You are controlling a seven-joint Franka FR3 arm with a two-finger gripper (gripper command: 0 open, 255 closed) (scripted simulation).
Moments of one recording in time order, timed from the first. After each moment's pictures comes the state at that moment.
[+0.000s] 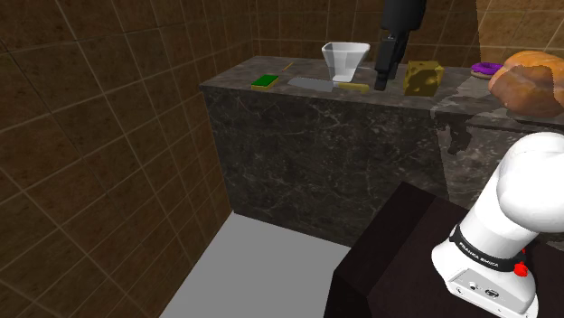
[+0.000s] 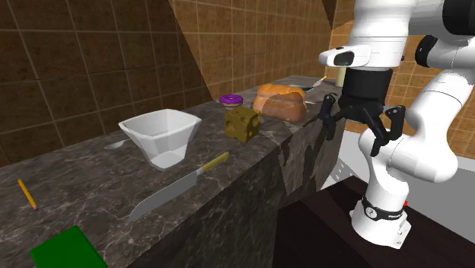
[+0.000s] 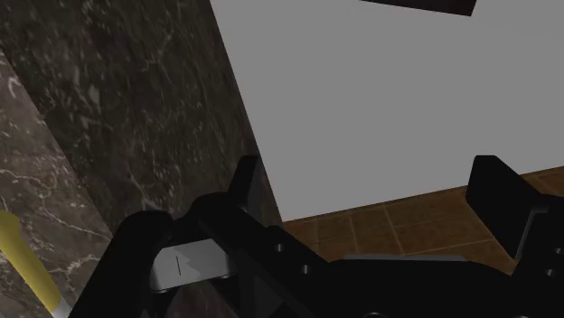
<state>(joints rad) -0.01 -0.74 0.04 -2.29 0.04 1.56 -0.15</state>
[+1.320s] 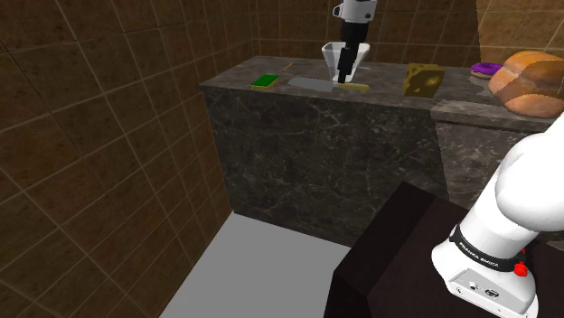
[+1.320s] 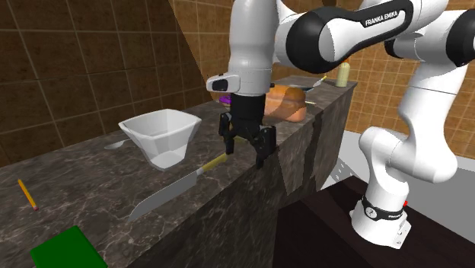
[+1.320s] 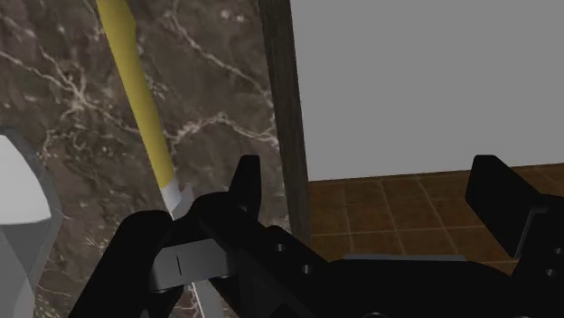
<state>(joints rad) -0.04 -0.20 -0.19 -2.00 -0.01 1.86 -0.54</state>
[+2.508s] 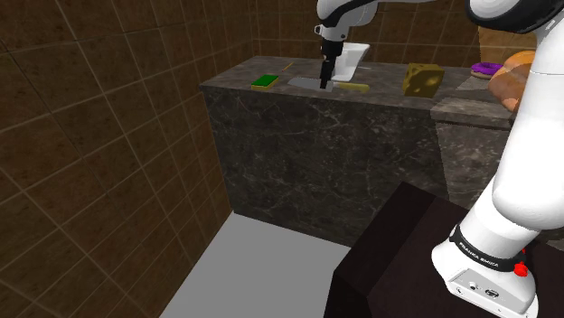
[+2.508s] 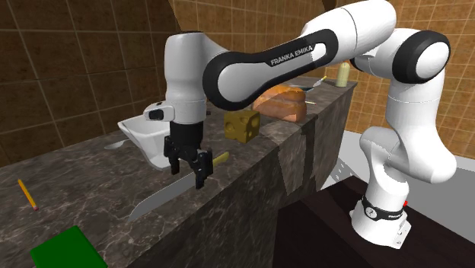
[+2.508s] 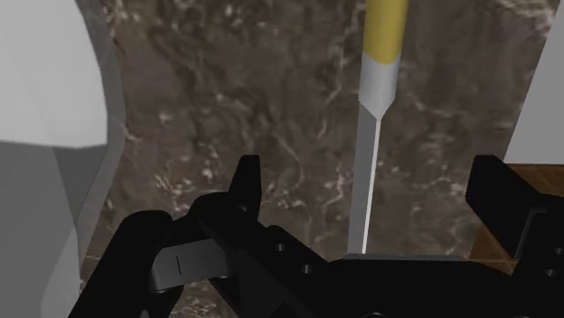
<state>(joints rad) -0.10 0.23 -0.25 -1.65 0.12 1.97 -0.79</state>
